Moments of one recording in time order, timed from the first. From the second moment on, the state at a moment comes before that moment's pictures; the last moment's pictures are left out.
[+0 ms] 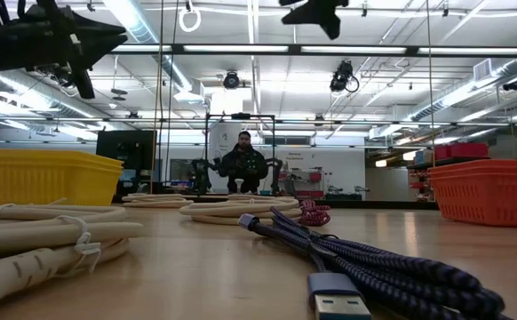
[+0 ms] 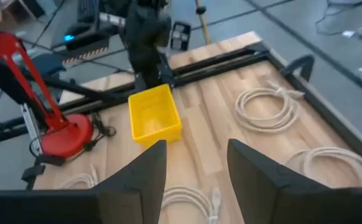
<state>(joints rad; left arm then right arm) 0.13 0.03 0.02 0.43 -0.25 -0.55 -0.16 1.39 1.36 -0.41 -0.09 0.20</state>
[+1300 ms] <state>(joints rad) 0.83 1.45 1.04 -0.89 0.16 0.29 -0.18 1.40 1.36 -0.29 -0.17 0.14</state>
